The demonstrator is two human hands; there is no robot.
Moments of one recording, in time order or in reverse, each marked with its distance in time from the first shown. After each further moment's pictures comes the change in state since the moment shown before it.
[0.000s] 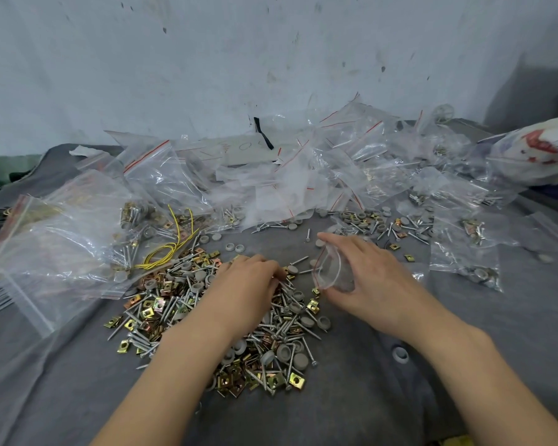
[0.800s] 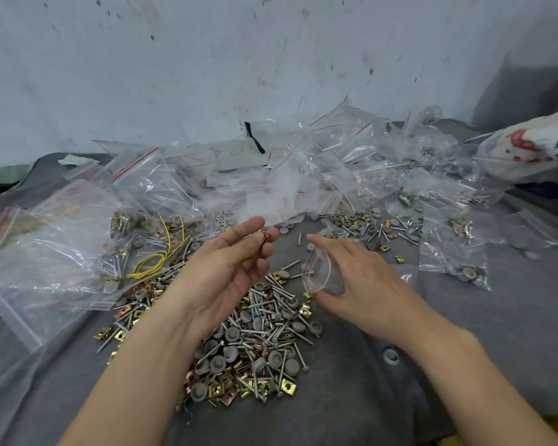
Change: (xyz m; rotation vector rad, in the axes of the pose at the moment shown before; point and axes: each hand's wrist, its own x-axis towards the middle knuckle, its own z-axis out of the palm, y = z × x) left_hand 0.003 0.007 -0.032 -2.006 0.045 -0.234; right_hand -0.002 0.001 0.002 0.012 0.021 -0.010
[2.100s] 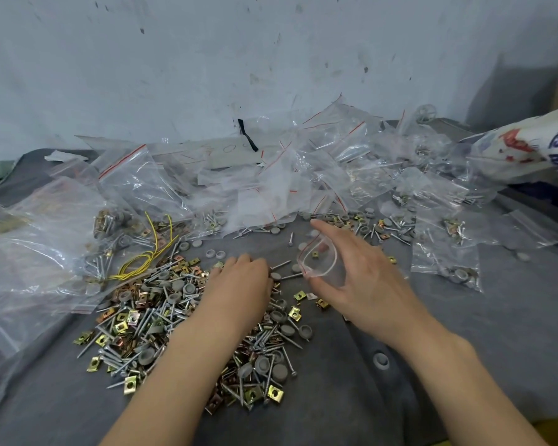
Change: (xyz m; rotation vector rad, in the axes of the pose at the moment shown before) left_hand 0.023 -0.040 0.002 2.127 0.079 0.093; right_hand -0.005 -0.002 -0.007 0.117 0.151 0.054
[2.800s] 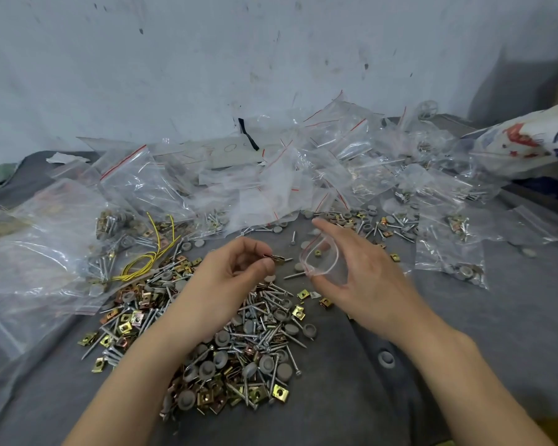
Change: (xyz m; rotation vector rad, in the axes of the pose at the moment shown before) left_hand -0.023 -0.024 -0.017 -1.103 0.094 0.125; right_hand 0.002 0.003 0.003 0.044 -0.007 -0.007
